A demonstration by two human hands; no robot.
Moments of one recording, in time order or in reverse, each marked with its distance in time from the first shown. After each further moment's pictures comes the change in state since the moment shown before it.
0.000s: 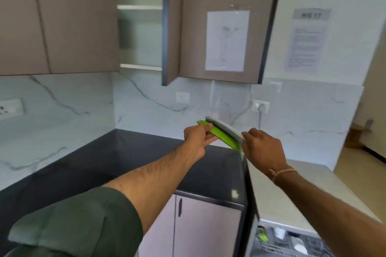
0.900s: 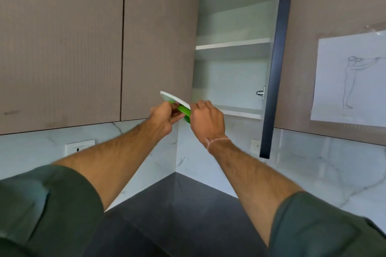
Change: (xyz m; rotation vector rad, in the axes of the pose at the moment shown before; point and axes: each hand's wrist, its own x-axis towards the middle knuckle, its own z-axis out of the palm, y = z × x) left_hand 0.211 0.348 -0.228 -0.009 0.342 0.541; right_hand 0.406 -0.348 0.097 0.281 0.398 -0.238
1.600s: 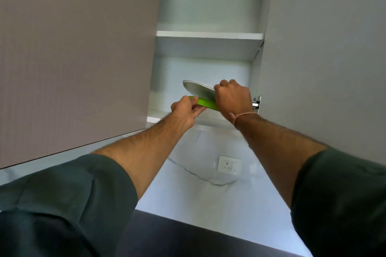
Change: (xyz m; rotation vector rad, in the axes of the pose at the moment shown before) left_hand 0.218 -0.094 0.158 -0.250 -0.372 -0.284; right_hand 0.133 0.165 0.136 -0.535 -0.141 0.042
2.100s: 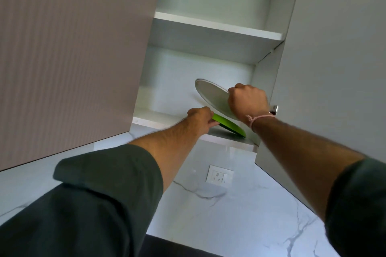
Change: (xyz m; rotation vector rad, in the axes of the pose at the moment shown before) left_hand 0.092 -0.047 0.018 0.365 -0.108 -0.171; right_hand 0.038 0.023 0.066 -0.168 -0.057 -0.002
